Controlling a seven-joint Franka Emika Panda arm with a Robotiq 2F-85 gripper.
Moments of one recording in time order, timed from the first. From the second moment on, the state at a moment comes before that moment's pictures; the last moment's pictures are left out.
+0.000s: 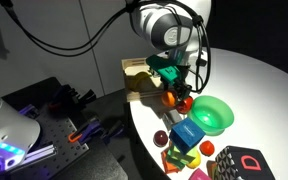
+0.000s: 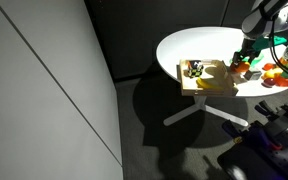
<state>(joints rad) -0.21 0.50 -0.16 -2.18 -0.02 2.59 -0.08</state>
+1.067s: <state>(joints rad) -0.28 0.49 -0.18 -1.99 0.04 2.38 -0.08</state>
